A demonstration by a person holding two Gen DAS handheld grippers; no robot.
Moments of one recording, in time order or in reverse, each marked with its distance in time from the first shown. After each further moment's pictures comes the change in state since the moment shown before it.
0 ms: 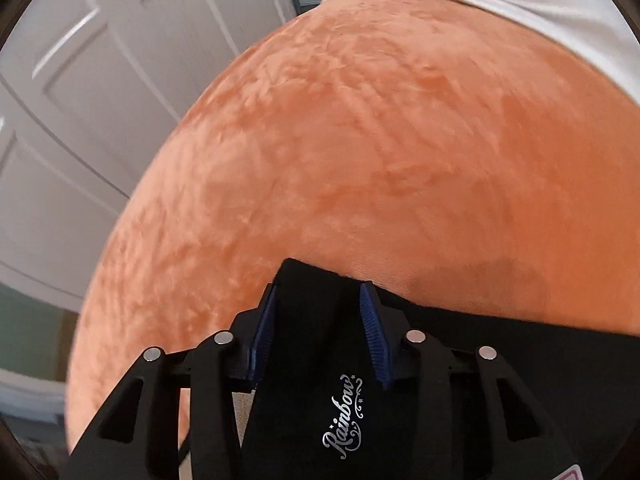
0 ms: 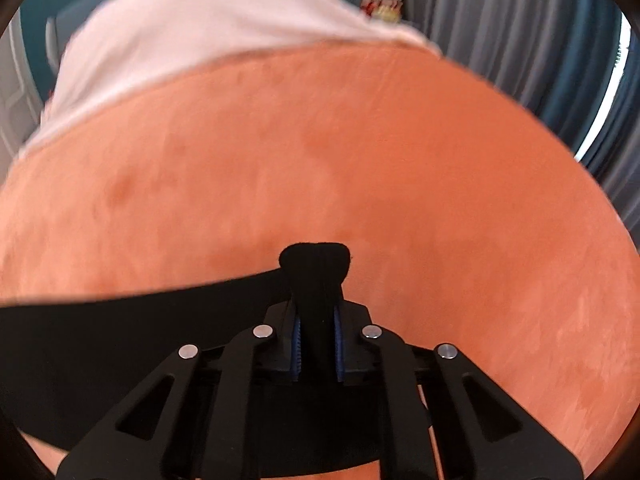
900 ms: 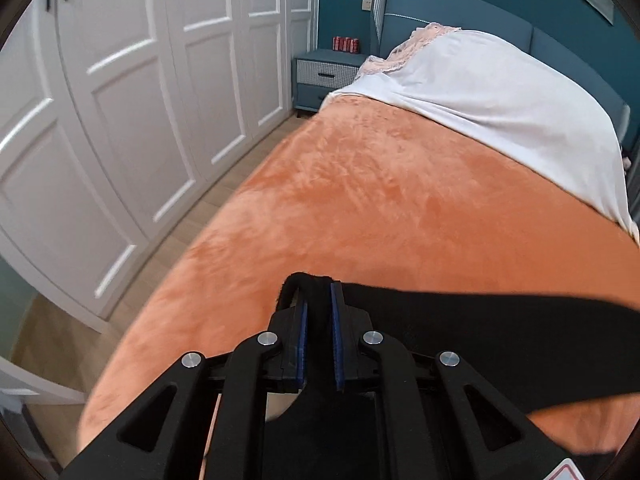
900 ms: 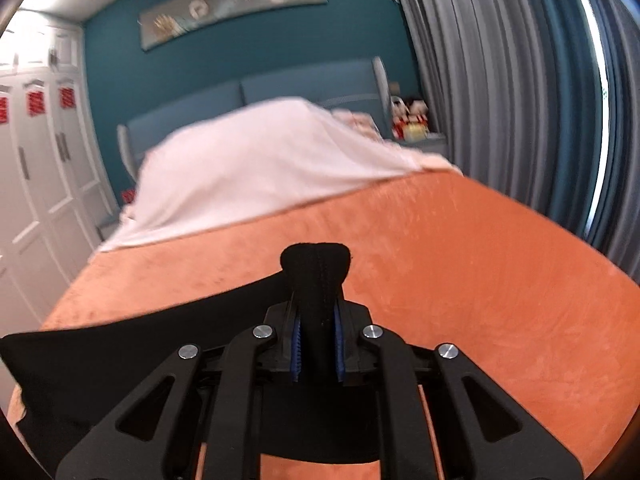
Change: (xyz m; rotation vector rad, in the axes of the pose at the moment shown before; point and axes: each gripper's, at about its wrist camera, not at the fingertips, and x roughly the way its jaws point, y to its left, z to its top) left arm -0.203 0.123 -0.074 -0.131 -0.261 -0.228; right arm -0.240 -0.030 -0.003 0.010 -0.413 0.292
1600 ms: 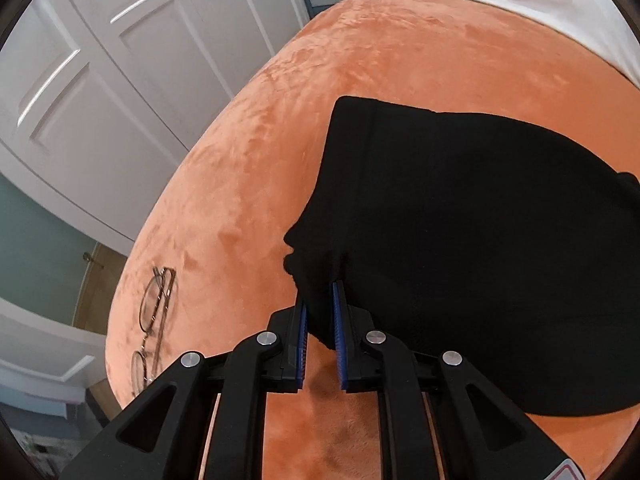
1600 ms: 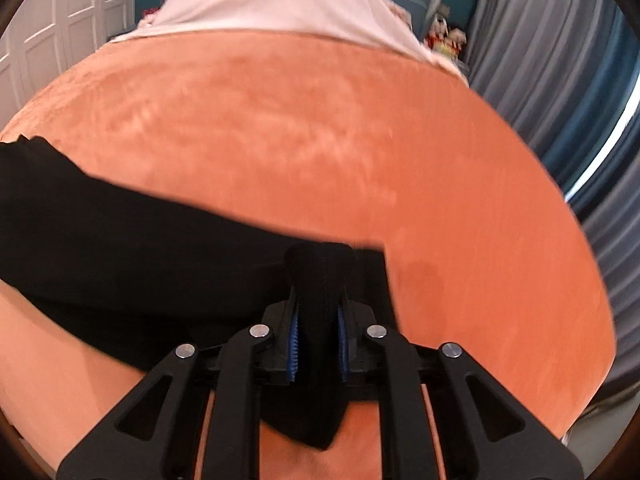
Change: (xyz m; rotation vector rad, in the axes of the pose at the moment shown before) left arm 0.023 0.057 -0.211 0.158 0.221 0.204; right arm -0.038 -0.028 -0.243 -0.347 0.518 -0.132
